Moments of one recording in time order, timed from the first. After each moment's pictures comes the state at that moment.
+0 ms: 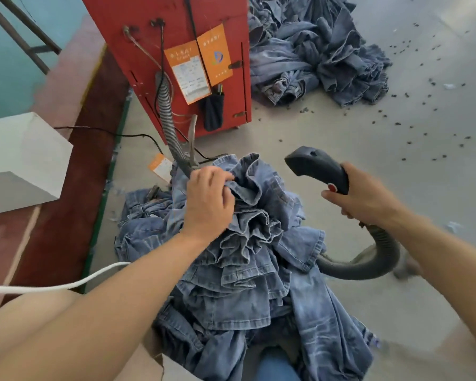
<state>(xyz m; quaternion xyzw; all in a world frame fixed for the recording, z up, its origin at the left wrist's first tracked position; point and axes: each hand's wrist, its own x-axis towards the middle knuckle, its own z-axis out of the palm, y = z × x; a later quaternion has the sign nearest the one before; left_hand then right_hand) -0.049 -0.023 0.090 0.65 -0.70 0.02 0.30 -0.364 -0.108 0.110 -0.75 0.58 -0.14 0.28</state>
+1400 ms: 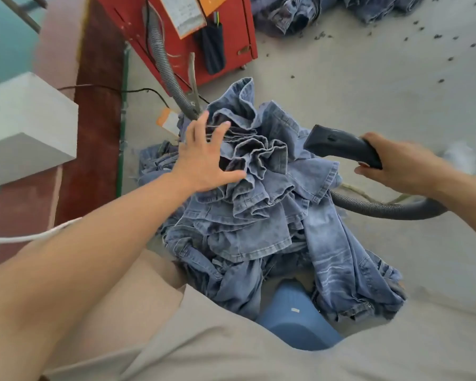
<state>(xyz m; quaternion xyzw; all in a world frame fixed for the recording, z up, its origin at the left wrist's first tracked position) -0.020 -0.005 0.076 0.68 -0.73 -0.09 -0.02 -0.428 -0.064 0.054 -0.82 0.53 -0.02 0.21</state>
